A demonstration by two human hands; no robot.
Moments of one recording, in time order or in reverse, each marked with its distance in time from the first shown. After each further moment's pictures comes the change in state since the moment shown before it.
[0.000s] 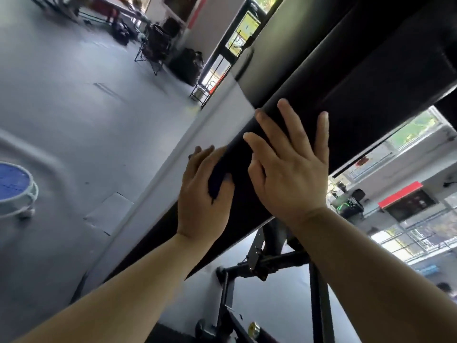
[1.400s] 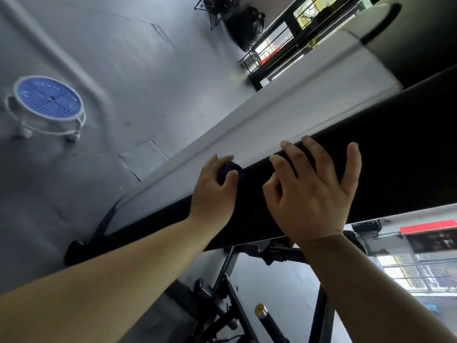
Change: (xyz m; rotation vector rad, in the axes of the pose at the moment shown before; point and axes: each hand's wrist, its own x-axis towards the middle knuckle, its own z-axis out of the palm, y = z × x) left_hand -0.035 -0.096 -0.042 -0.154 0.051 -0.645; right_hand -0.036 -0.084 0.048 -0.086 -0.124 -0.107
